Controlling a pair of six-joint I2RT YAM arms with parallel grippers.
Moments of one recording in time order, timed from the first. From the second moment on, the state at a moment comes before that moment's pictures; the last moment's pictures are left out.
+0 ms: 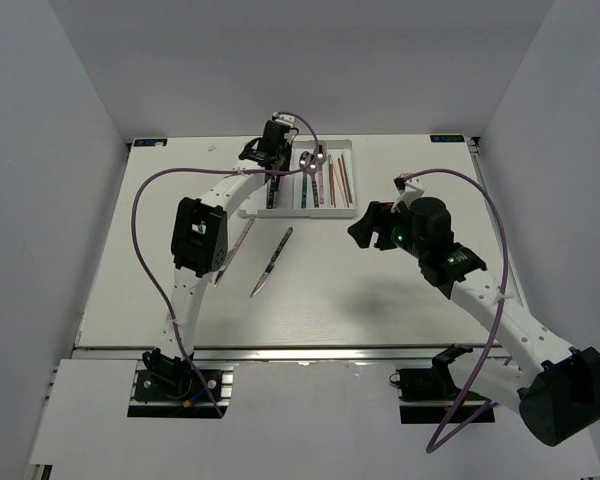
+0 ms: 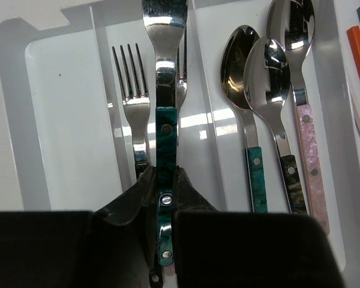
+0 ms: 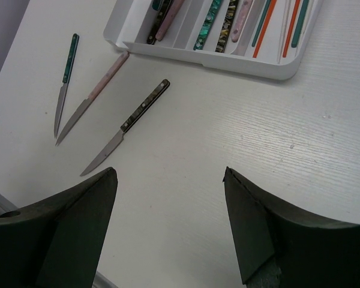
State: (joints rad) left arm -0.43 2.41 2.13 -0.40 -0.22 -0.12; right arm 0.48 1.05 0.79 -0.14 -0.15 0.38
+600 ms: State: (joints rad) left arm -0.41 2.41 1.95 -0.26 -0.16 -0.23; right arm 0.48 1.08 0.79 -0.13 -0.19 0.38
